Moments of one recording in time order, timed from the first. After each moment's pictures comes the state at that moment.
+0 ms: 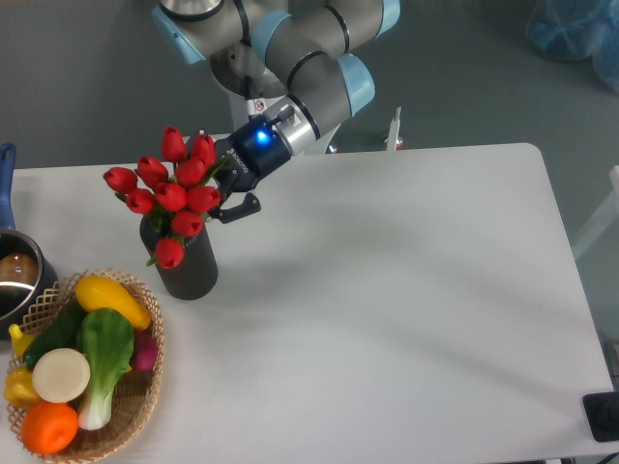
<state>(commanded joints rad) 2.61 -1.58 -2.26 -0.89 0.24 1.36</state>
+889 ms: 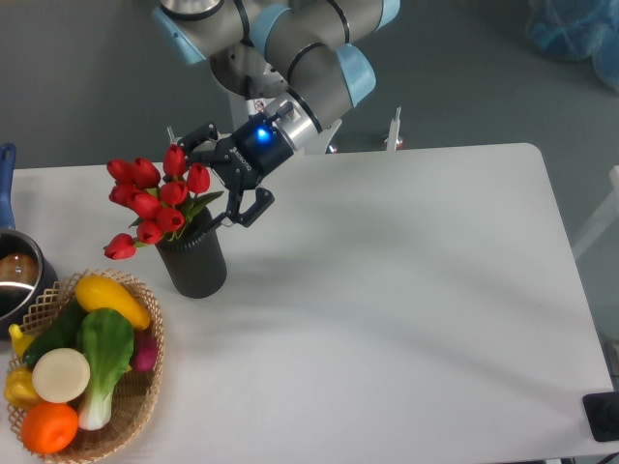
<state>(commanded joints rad) 2.64 -1.51 -2.25 -0.89 0.32 1.36</state>
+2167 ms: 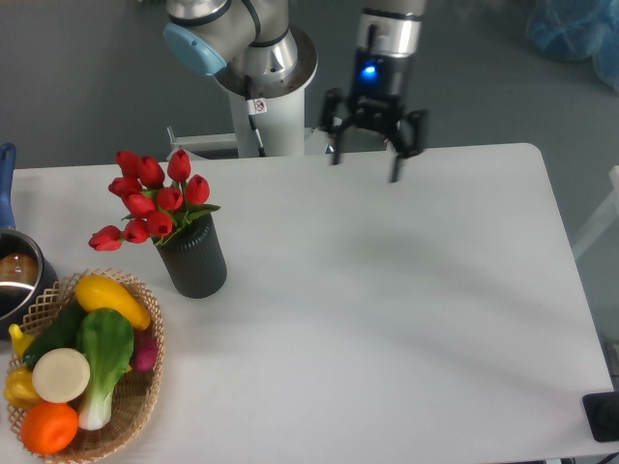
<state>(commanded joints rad) 2.90 -1.44 -2.01 -0.92 1.24 1.36</state>
